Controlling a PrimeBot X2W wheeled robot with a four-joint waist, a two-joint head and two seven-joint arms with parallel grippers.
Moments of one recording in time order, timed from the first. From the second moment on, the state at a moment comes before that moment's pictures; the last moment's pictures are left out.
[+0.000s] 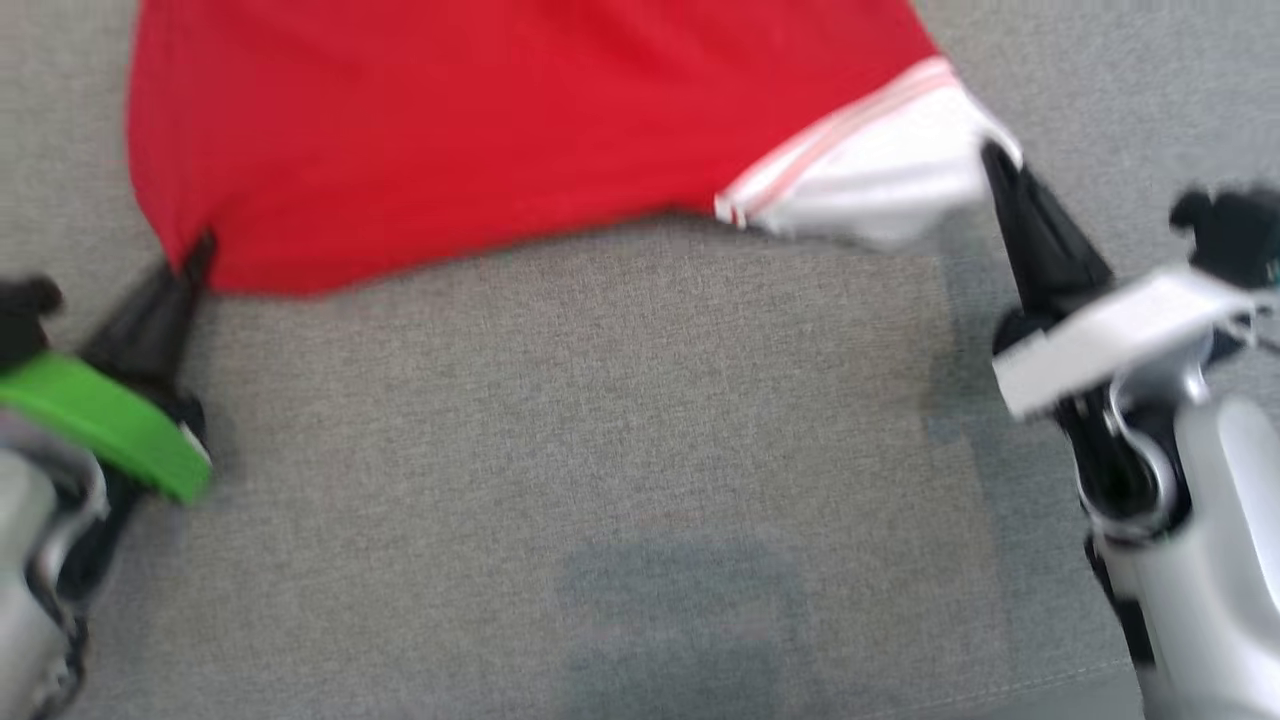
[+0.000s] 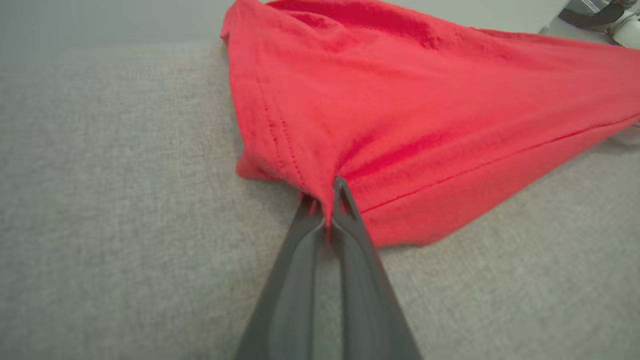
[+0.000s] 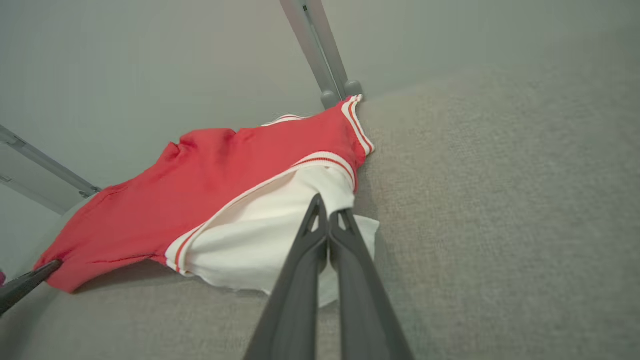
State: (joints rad) left arm -0.72 0.77 -0.80 0.39 -1.03 -0.12 -0.25; right arm -0.47 -0.17 0.09 0.06 0.58 0.13 0.10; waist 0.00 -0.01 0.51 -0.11
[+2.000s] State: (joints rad) left arm -0.47 0.76 -0.46 -0.08 -1.17 0.21 0.31; right arm -0.48 -0.12 -0.01 -0.03 0.45 0.13 0.52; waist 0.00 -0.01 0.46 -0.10
